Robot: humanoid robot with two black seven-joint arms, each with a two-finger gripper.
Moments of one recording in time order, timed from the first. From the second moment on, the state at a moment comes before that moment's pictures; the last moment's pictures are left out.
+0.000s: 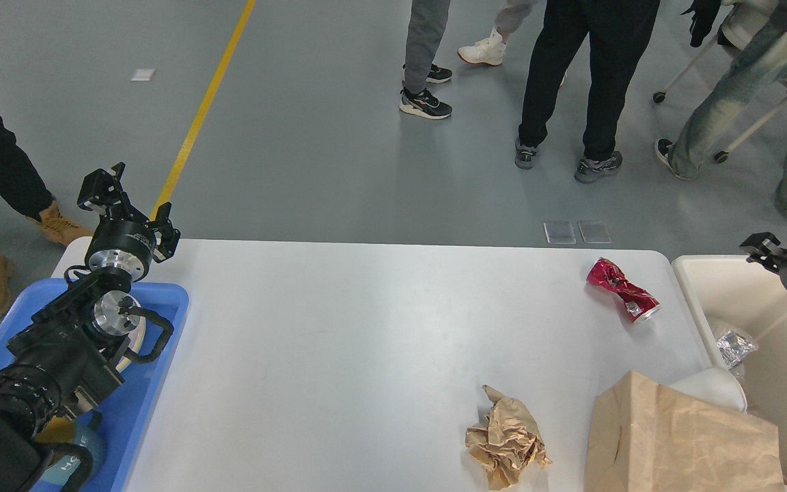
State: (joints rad) left arm -0.83 0.18 -0.70 -0.19 -0.05 -0.25 -0.44; right arm 1.27 -0.55 -1.07 0.55 0.17 0.19 -0.17
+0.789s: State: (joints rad) left arm -0.83 0.18 -0.70 -0.19 -0.05 -0.25 -0.44; right arm 2.08 -0.26 -1.20 1.15 0.17 0.76 -0.17
